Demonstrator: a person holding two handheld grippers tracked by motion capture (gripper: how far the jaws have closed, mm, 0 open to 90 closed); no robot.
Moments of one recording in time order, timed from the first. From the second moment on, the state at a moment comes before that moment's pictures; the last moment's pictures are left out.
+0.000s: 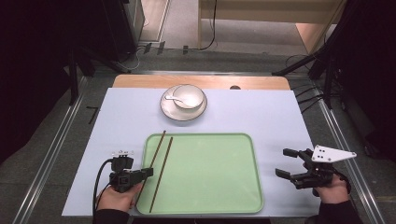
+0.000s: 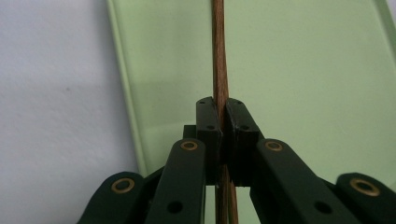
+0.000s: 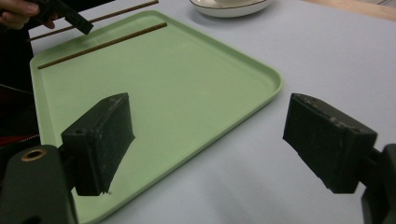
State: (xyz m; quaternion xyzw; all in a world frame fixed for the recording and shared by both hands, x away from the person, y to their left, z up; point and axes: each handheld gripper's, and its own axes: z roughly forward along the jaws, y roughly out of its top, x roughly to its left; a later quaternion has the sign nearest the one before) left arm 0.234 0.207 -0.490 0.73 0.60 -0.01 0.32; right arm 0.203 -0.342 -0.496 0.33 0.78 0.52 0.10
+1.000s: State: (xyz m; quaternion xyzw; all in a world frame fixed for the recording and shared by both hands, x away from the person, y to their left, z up) left arm 0.239 0.211 -0.484 0.76 0.55 0.02 0.34; right arm 0.203 -0.342 -0.496 0.33 0.78 0.52 0.10
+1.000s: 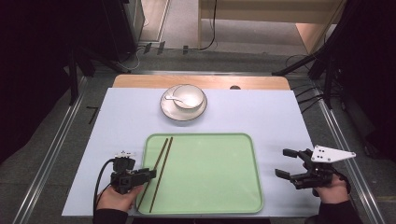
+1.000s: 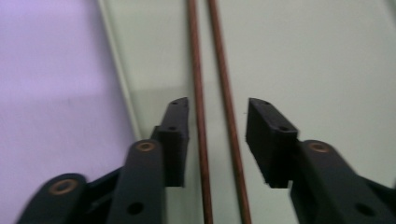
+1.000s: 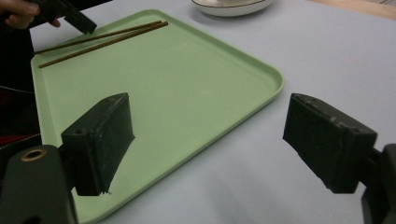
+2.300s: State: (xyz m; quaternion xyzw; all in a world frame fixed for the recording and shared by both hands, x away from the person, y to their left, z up) left arm 0.245 0.298 -0.478 0.79 0.44 0.10 0.40; right arm 0.203 -0.343 -0.496 0.34 0.78 0.52 0.10
